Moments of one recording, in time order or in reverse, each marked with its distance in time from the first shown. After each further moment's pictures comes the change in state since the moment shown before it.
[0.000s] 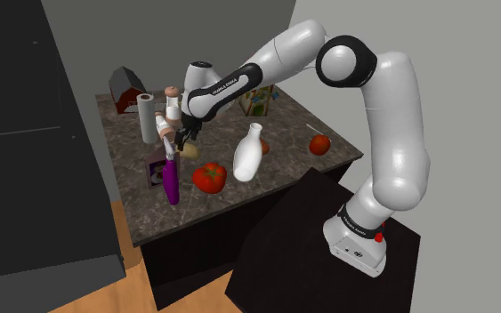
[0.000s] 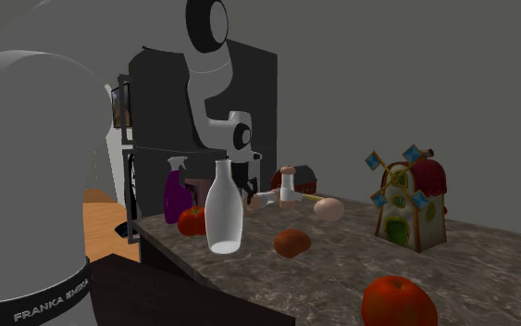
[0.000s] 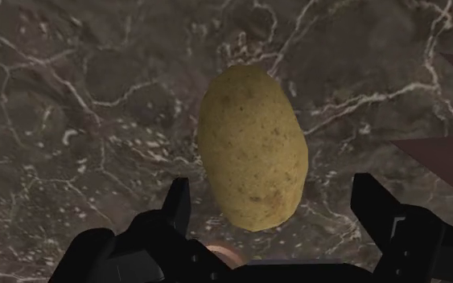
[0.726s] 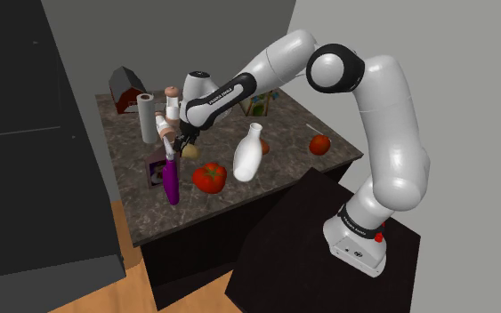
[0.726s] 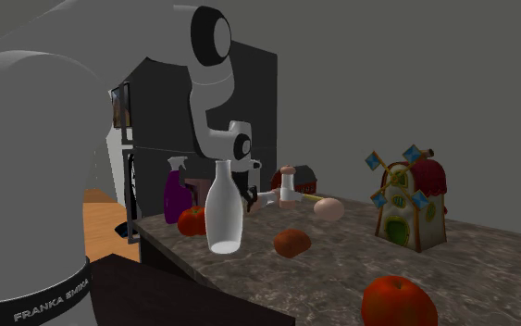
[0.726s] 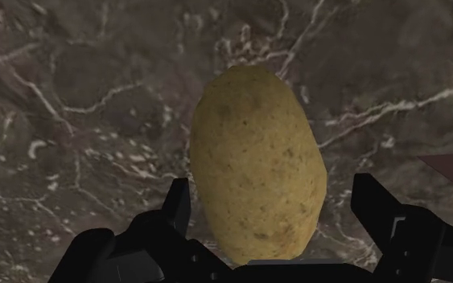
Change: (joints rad) arm 0.011 0.079 -0.006 0.038 -0.010 0.041 -0.007
